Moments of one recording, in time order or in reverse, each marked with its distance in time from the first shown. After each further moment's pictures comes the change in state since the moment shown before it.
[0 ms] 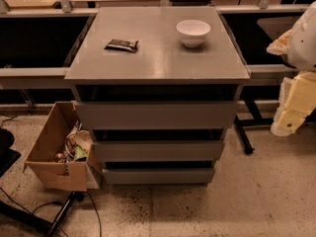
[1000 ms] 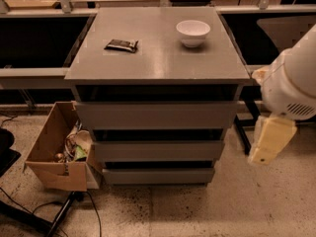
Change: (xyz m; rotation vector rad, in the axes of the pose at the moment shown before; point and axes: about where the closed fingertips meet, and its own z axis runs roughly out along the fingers) arm -0.006 0.033 0.049 0.081 0.041 -0.018
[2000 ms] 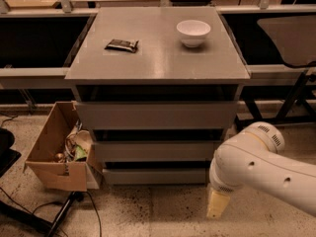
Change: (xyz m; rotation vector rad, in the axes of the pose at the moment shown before) arm 0.026 0.091 0.272 -0.093 0.089 0.023
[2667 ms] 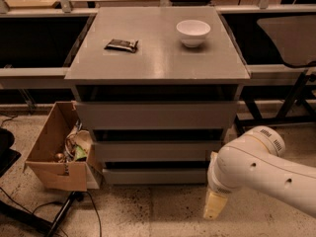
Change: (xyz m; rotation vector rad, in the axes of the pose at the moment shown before) arm -0.008 0.005 0.012 -0.014 -0.053 0.007
